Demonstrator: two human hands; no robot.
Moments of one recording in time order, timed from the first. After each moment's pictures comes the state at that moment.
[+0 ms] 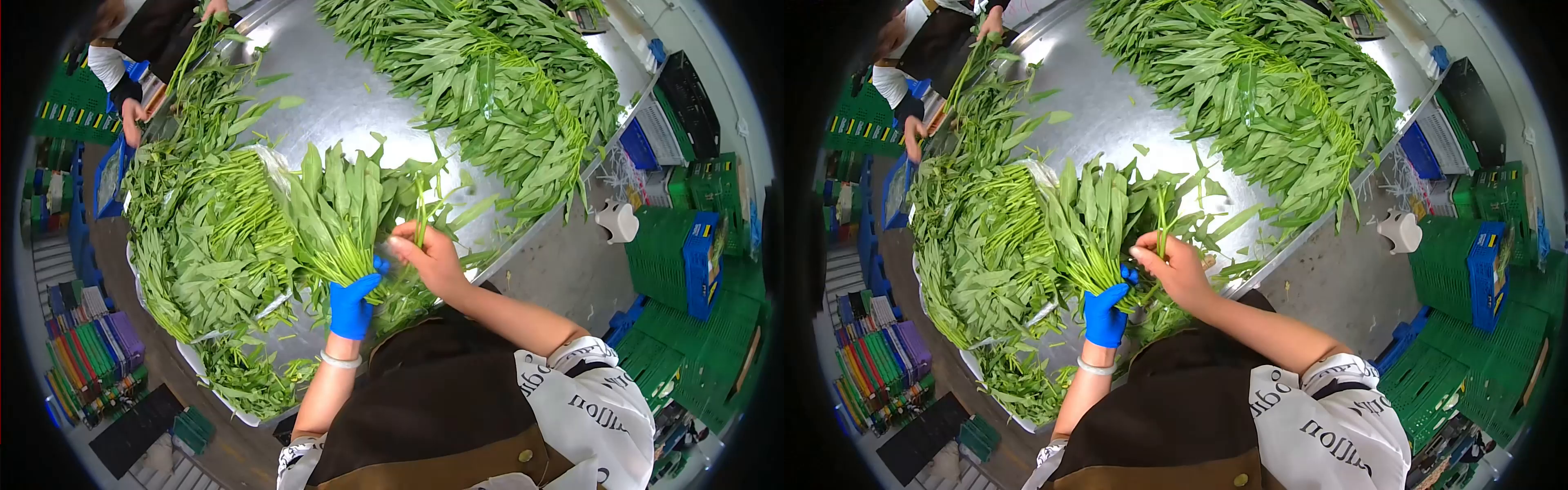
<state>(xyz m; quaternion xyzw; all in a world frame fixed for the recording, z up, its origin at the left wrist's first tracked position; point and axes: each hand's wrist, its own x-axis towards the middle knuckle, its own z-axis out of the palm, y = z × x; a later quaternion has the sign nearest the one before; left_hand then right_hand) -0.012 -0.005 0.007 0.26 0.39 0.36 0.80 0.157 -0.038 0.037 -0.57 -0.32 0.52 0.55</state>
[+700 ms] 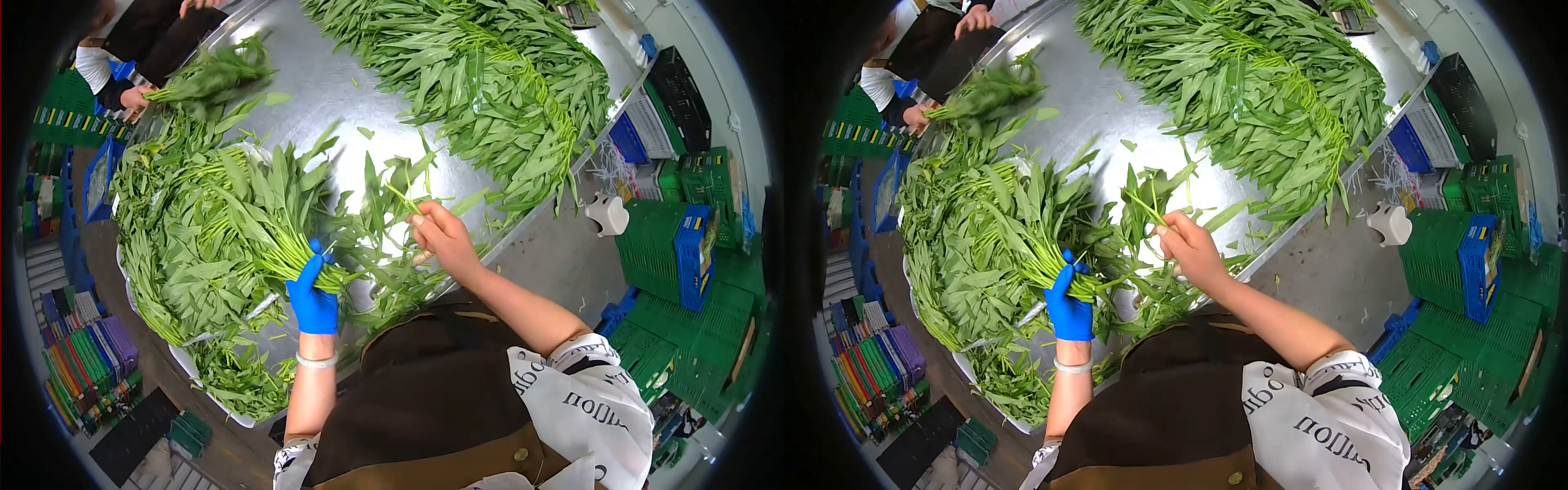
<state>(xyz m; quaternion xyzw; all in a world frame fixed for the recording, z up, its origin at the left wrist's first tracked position) -0.034 0.020 0.010 0.16 0.41 0.49 0.75 0.196 -0.048 0.028 -0.60 -0.27 0.54 0.53</state>
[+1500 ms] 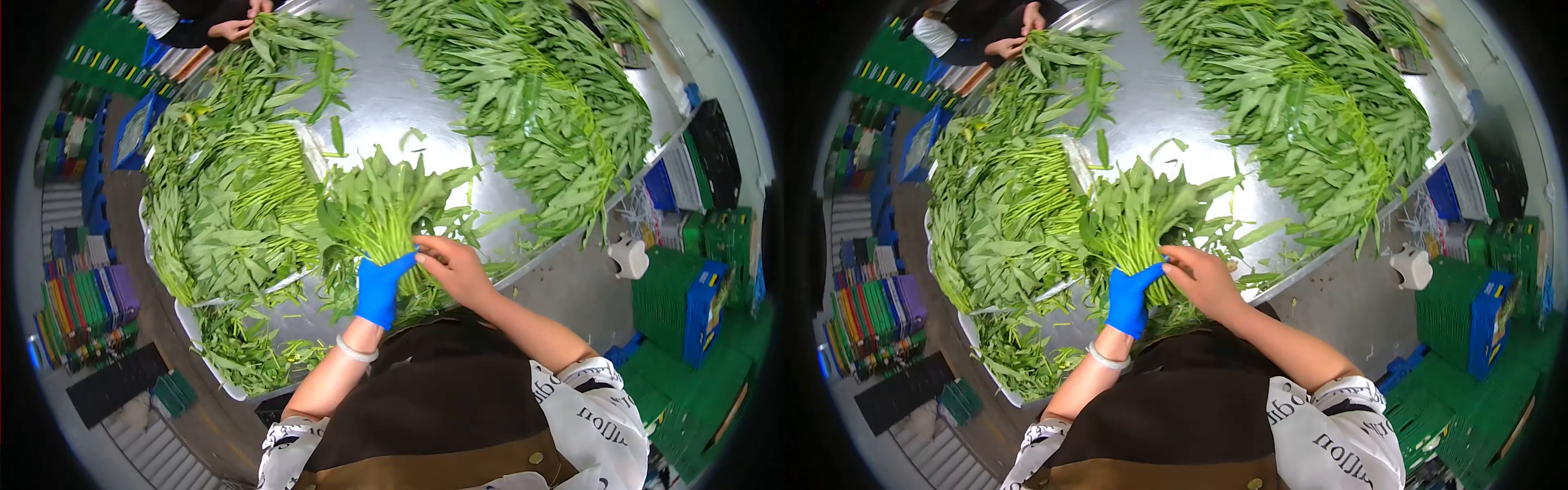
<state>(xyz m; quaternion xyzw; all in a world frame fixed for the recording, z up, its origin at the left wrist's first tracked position) 0.010 -0.004 0.021 0.29 0.50 0.33 0.74 0.161 -0.047 0.036 -0.63 -0.49 0.46 0.39</state>
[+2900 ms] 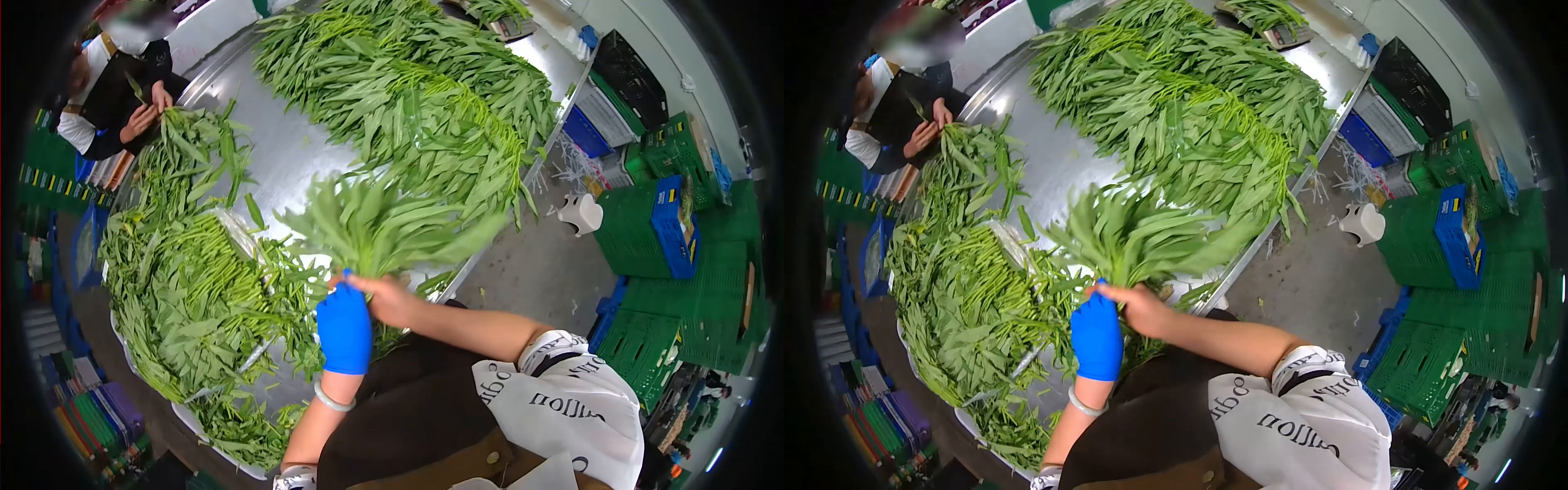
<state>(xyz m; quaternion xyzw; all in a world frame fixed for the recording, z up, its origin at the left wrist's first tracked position) 0.035 -0.014 0.034 0.92 0.37 0.06 0.10 0.155 -0.047 -0.004 -0.34 -0.04 0.72 0.60</state>
